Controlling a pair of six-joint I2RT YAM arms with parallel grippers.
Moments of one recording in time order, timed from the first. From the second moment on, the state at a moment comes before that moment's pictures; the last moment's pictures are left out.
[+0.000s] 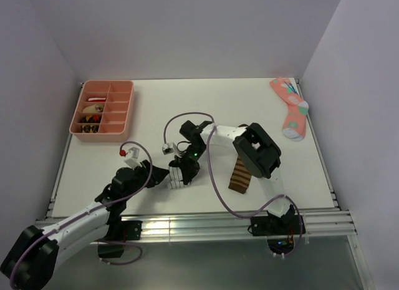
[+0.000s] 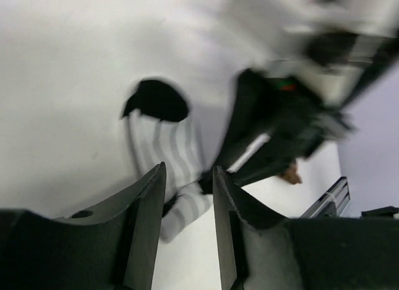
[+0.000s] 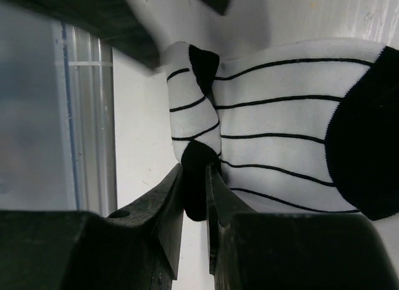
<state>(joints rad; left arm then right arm) -0.57 0.79 0.04 0.39 0.06 -0.91 0.77 2.12 1.44 -0.80 -0.89 -0.61</state>
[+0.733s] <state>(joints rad) -0.91 1.01 0.04 0.57 -0.27 -0.71 0.75 2.31 1.67 -1.06 -0.98 -0.57</state>
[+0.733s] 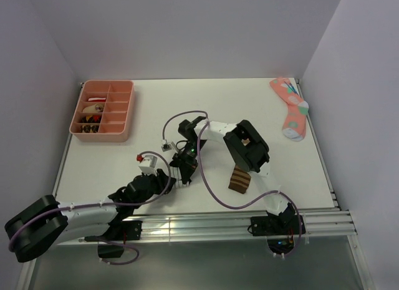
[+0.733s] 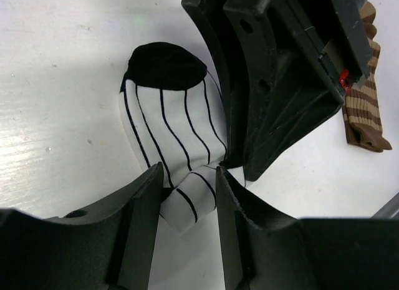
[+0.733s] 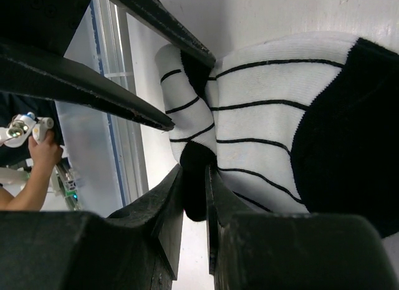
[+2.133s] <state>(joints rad) -0.99 1.25 0.04 0.85 -0.32 -0.56 0.73 2.51 1.95 -1.35 -0.99 -0.63</state>
